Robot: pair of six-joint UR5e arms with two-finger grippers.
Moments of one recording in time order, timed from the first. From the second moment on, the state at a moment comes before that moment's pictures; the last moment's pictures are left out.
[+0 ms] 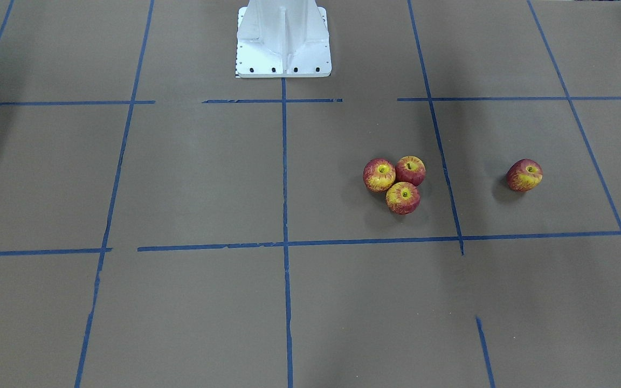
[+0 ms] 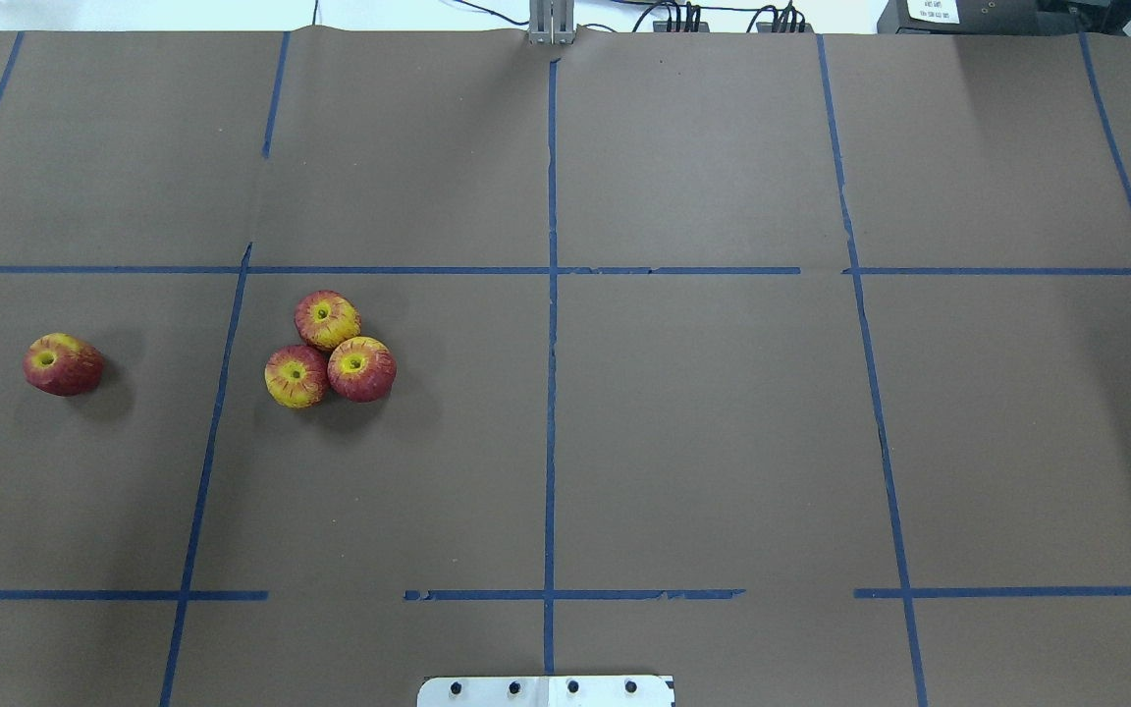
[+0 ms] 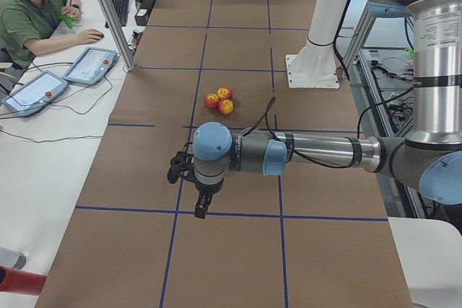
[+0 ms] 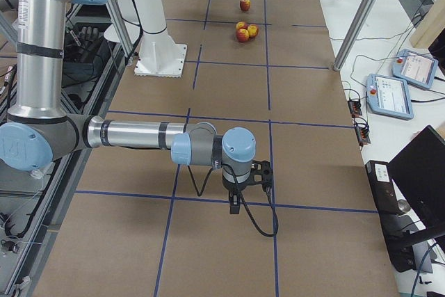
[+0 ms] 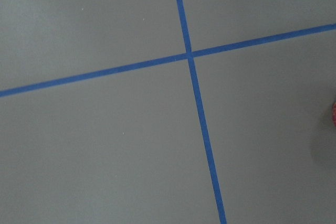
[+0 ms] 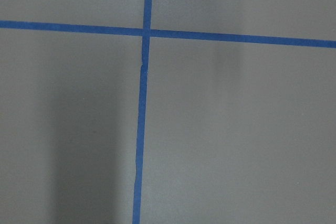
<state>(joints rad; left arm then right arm) -1.63 -1.46 -1.76 -1.65 -2.34 0.14 1.59 -1.71 1.71 -1.58 2.29 -0.06</state>
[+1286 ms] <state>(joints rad) -1.02 -1.48 -1.72 -2.25 -2.05 -0.81 1.59 -1.71 1.71 -1.58 2.29 -0.06</state>
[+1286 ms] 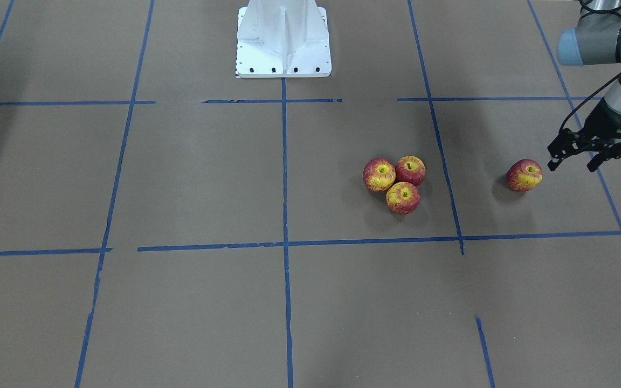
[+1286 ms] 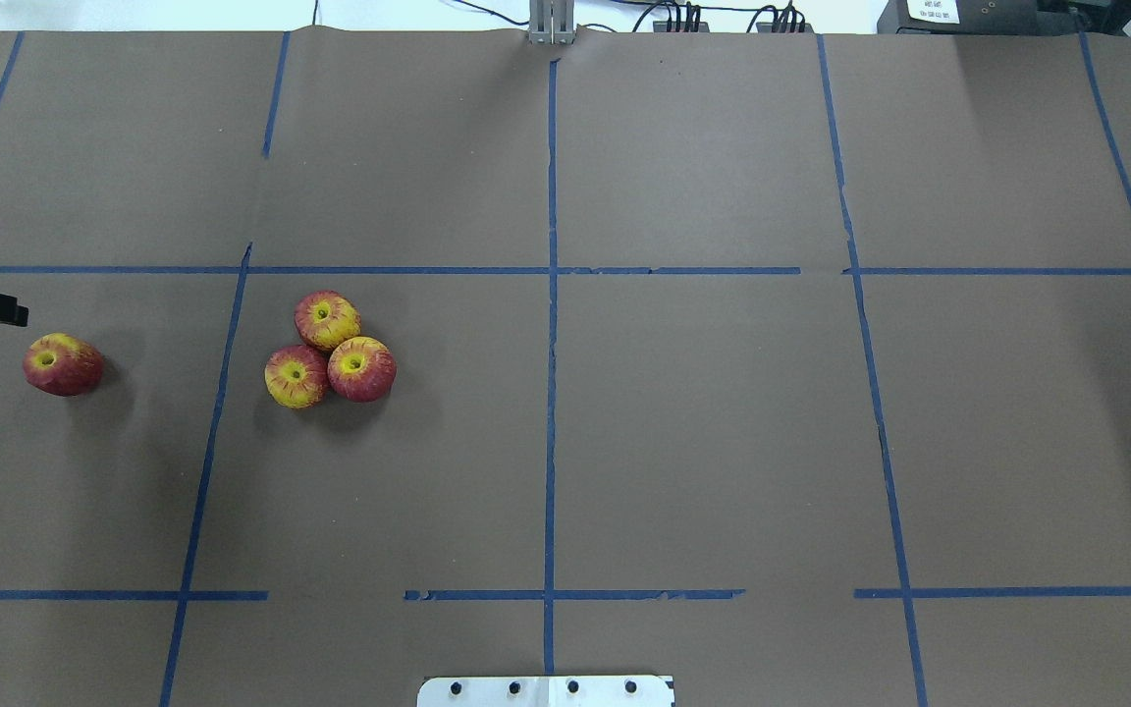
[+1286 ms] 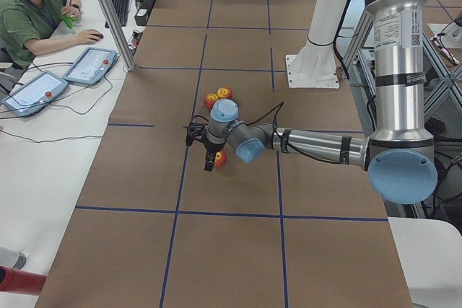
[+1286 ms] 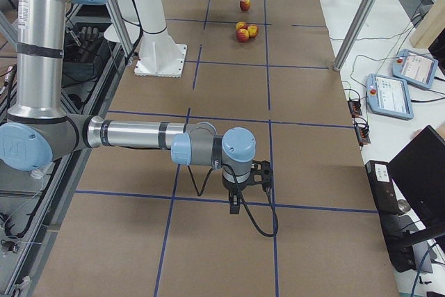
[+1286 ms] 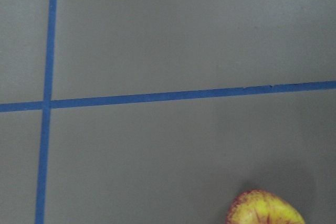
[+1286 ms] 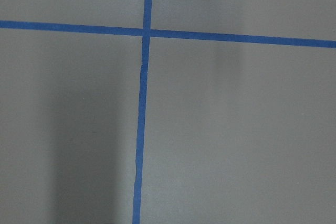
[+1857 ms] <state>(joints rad) -0.94 -1.53 -1.67 -2.26 -2.01 -0.88 1.59 -1.71 1.71 -1.58 2.29 -0.06</state>
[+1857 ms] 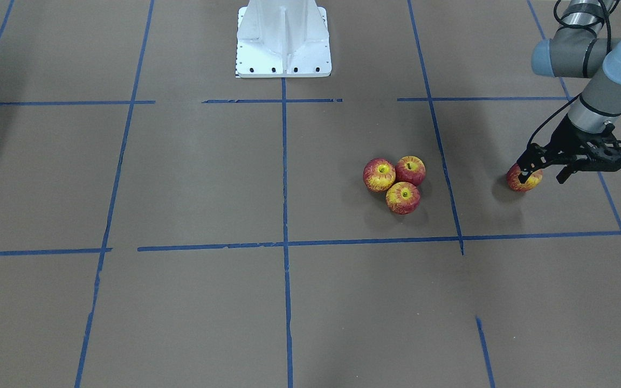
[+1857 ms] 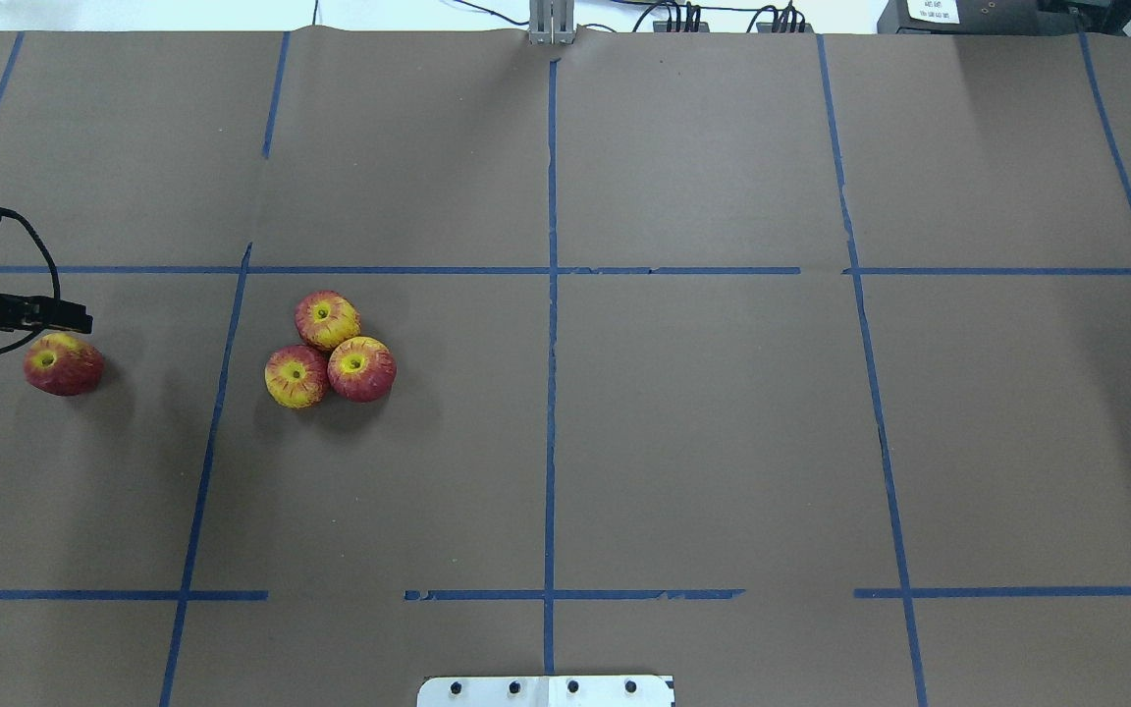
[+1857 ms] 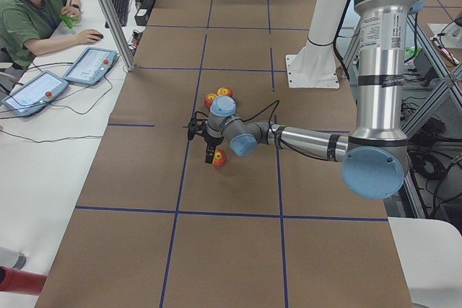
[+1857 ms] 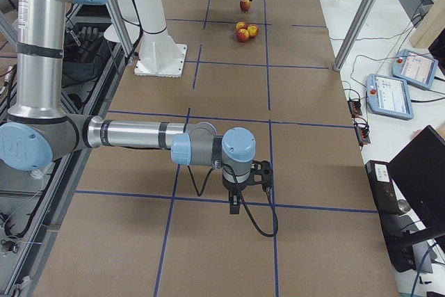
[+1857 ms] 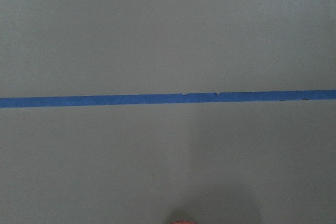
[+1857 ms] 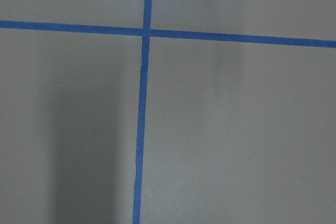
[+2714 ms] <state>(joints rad) -0.88 -1.53 -1.61 -2.26 -2.02 -0.88 1.59 -1.71 1.71 -1.58 2.29 -0.06</state>
